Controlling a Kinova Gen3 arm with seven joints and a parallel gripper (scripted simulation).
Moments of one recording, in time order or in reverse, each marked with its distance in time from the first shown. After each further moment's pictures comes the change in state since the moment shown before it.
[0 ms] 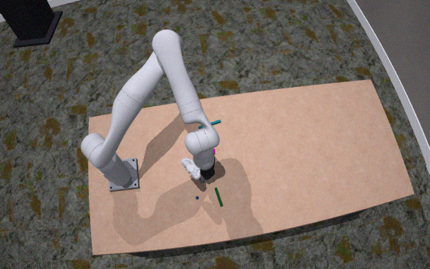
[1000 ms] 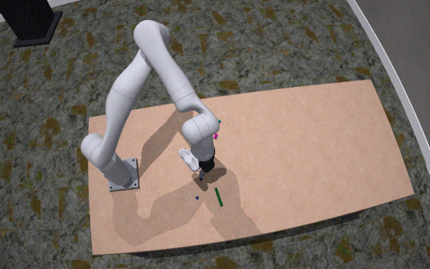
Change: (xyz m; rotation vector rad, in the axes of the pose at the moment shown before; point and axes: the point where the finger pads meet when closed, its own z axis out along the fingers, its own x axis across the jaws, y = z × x) arm -0.001 -0.001 -0.088 0.000 -0.001 0.002
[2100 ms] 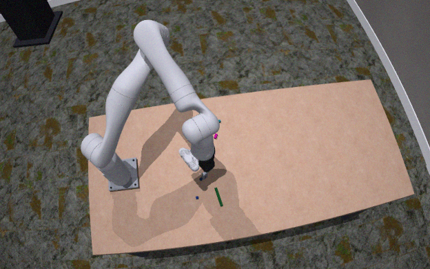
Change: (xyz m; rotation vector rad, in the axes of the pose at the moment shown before) arm 0.001 0.002 -0.001 -0.003 0.001 0.013
